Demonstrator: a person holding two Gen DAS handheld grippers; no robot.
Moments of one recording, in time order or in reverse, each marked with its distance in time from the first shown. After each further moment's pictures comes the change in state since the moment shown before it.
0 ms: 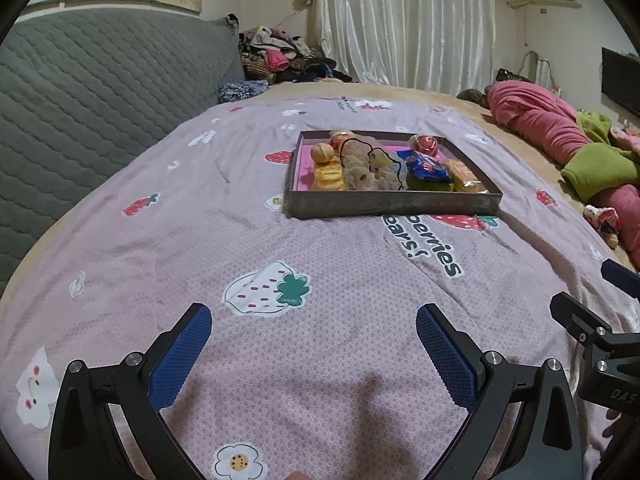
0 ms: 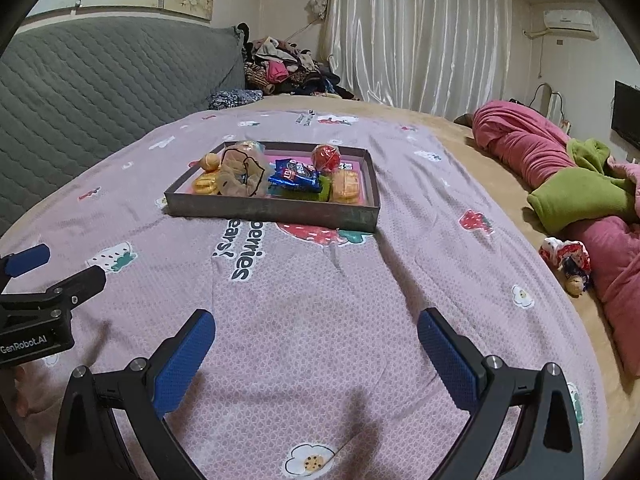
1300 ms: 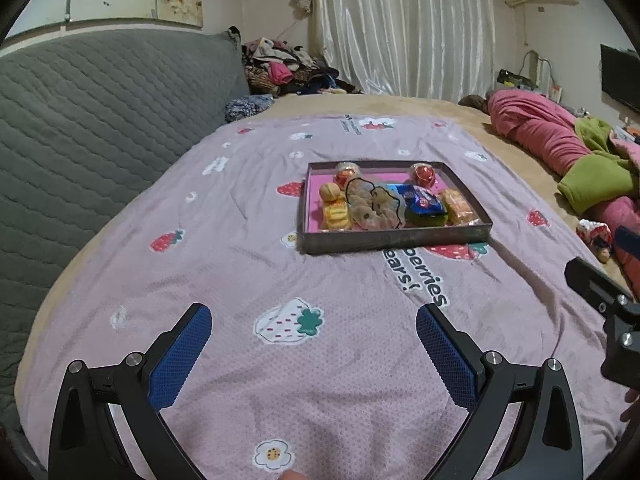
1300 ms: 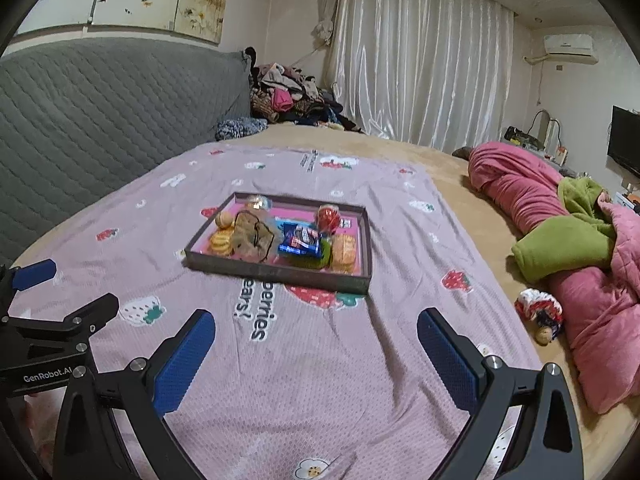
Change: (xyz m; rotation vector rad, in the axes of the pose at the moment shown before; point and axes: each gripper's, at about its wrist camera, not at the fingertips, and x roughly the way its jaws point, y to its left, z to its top) left arm -0.051 0.006 0.044 0.027 -0.013 0.030; right arm -0.059 0.004 0.060 -0.035 -0.076 -0.011
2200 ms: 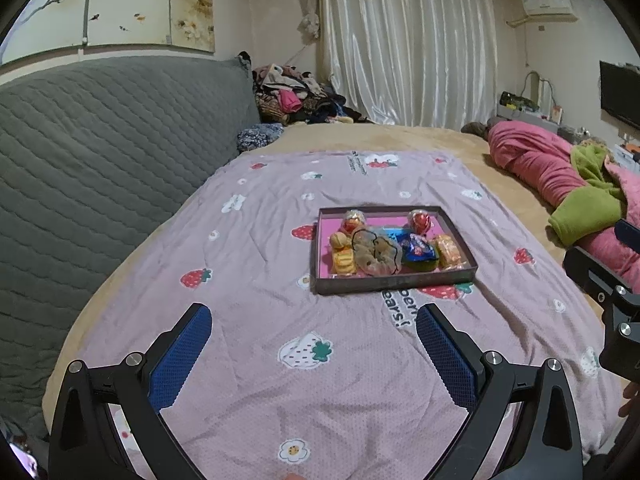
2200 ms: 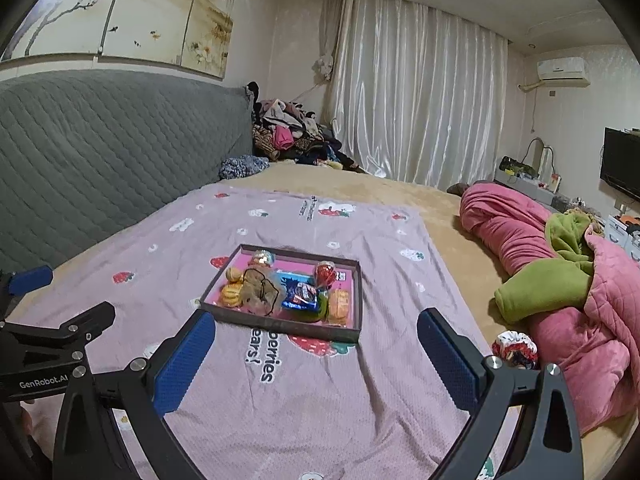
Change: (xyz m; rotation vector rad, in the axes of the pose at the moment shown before) left arm -0.078 0.011 0.042 -0.010 -0.080 0.024; right arm -0.070 0.001 0.051 -0.014 -0.124 -0.011
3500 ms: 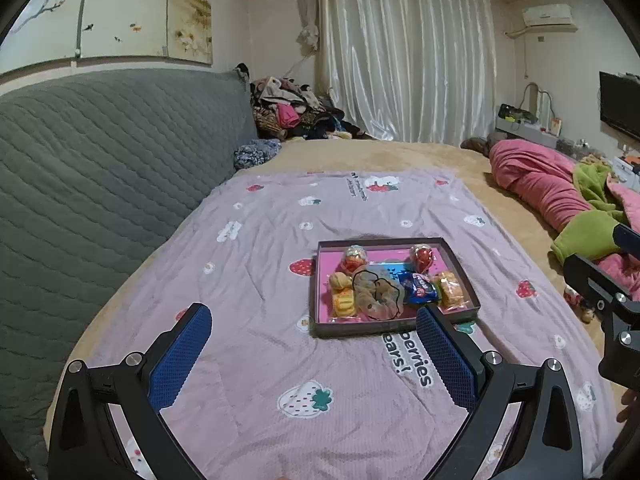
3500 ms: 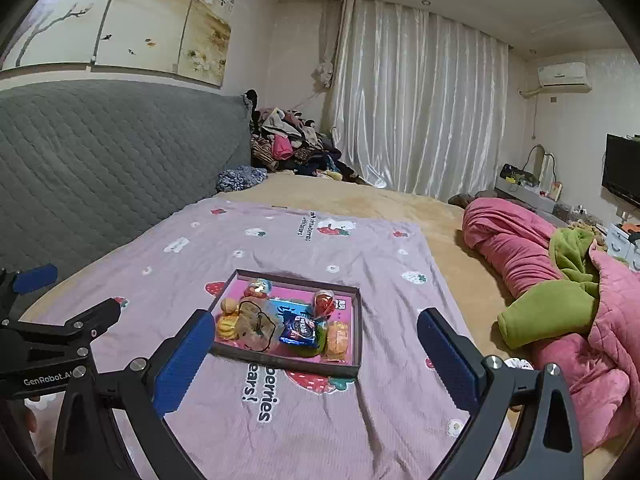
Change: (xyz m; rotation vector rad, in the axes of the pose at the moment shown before) left arm 0.013 0.002 0.056 -0.013 -0.053 -0.013; right arm 0.022 -0.002 0.049 0.001 -0.030 0.001
